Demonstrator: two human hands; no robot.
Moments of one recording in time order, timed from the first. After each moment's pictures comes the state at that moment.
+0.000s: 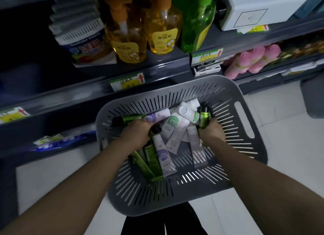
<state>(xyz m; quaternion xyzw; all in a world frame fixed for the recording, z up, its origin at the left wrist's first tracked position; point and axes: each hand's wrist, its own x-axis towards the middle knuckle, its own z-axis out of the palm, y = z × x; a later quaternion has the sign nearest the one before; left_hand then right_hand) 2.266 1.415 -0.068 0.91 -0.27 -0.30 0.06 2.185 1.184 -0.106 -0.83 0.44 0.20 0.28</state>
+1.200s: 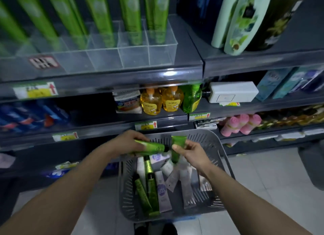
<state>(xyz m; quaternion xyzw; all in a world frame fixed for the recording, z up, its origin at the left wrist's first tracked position) 2.279 1.455 0.101 0.84 -0.04 -0.36 0.40 2.202 1.225 0.056 -0.69 0.20 0.16 0.68</state>
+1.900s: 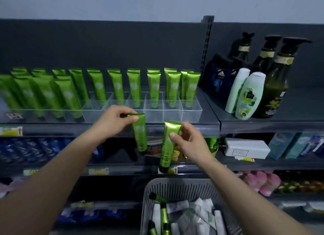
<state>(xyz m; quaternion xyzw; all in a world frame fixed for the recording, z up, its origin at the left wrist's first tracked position) 2.293 1.546 0.303 0.88 -0.10 0.05 0.47 2.256 1.306 0.243 -0.80 -0.10 -0.07 0.58</state>
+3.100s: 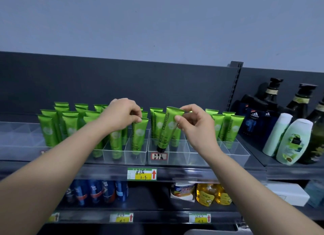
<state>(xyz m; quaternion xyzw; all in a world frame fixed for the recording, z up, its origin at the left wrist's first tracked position) 2.389 1.684 0.393 0.94 -0.21 0.20 0.16 2.339 1.457 0.363 -0.78 -0.14 -0.29 0.54</state>
